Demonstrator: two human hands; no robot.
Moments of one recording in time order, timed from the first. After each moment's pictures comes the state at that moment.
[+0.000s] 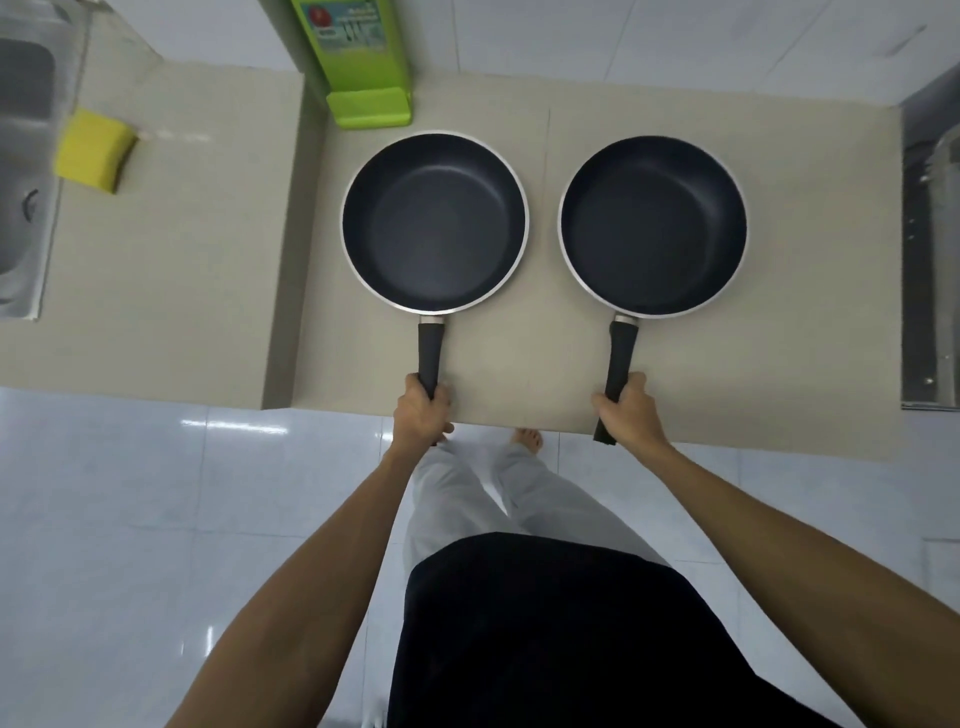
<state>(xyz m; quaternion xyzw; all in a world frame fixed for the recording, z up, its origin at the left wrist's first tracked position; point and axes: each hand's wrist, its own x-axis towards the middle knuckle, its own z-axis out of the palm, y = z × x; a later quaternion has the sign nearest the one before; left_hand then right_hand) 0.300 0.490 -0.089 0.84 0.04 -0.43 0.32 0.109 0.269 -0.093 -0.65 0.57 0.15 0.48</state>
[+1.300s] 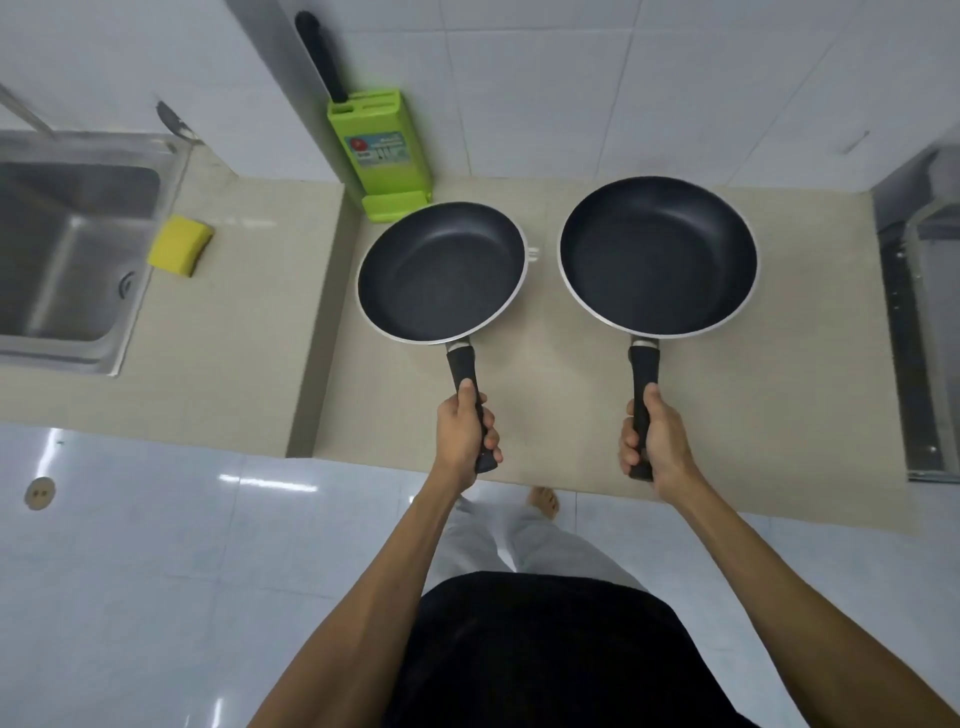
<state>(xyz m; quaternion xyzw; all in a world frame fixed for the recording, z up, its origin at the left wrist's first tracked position) 0.277 0.406 0.001 0.70 0.12 -0.37 0.59 0.112 0.220 -0.025 -0.44 0.54 -0.03 0.72</state>
